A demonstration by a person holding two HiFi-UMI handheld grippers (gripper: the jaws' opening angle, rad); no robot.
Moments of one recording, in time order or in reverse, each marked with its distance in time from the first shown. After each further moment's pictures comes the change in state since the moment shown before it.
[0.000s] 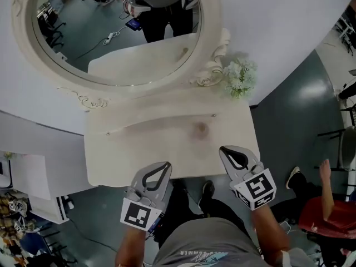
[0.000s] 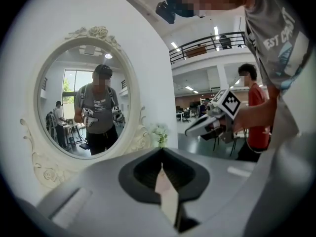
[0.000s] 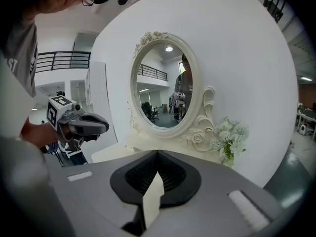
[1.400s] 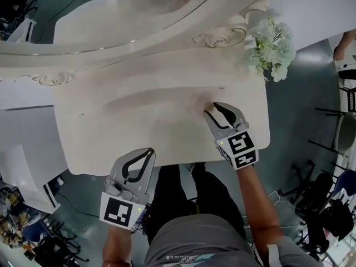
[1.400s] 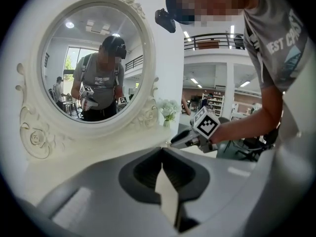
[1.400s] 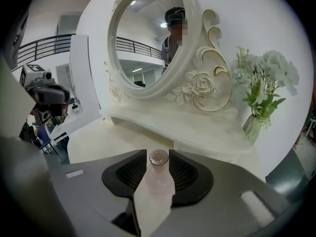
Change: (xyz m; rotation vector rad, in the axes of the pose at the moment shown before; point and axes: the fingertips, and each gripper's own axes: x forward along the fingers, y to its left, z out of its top) left arm 0.040 0.060 -0.123 -0.124 0.222 -0.067; right arm 0.177 -0.053 -0.140 0.036 0.255 -0.040
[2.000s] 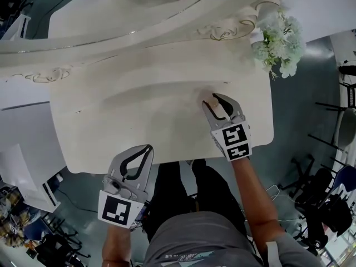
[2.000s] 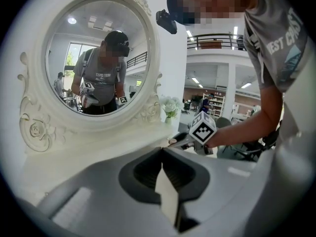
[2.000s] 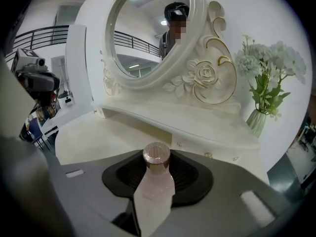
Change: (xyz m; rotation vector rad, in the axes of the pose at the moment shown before) left arm 0.003 0.014 -0.020 -0.035 0.026 -0.008; right arm 0.036 -0.003 -0.017 -0.027 0.025 -0.074
